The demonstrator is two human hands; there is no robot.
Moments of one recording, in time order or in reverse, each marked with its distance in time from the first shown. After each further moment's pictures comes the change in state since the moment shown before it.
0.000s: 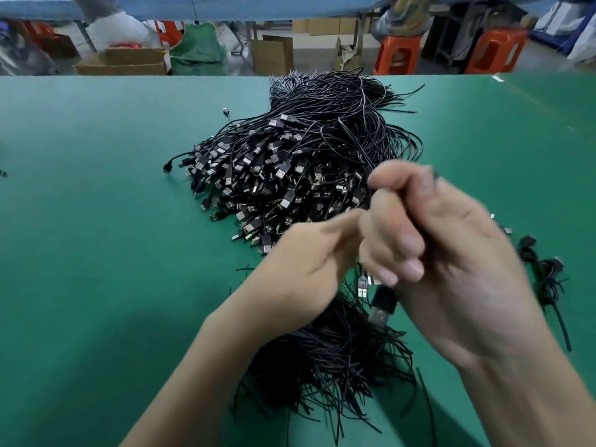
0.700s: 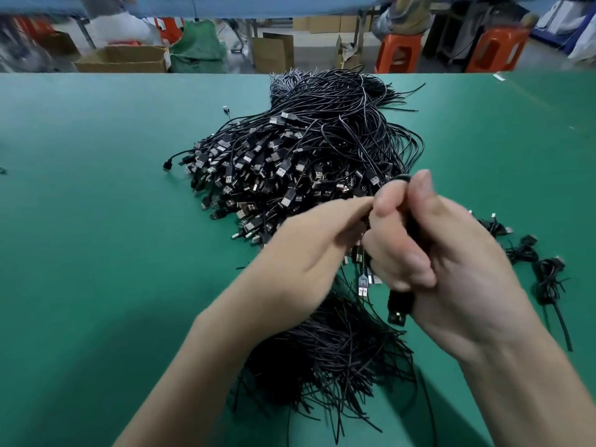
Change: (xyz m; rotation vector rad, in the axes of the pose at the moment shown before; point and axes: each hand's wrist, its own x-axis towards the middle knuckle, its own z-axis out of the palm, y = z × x) left_hand 0.001 0.005 -0.009 0.084 0.012 0.106; right_hand 0.001 0.003 -0.011 -0.068 0.017 0.109
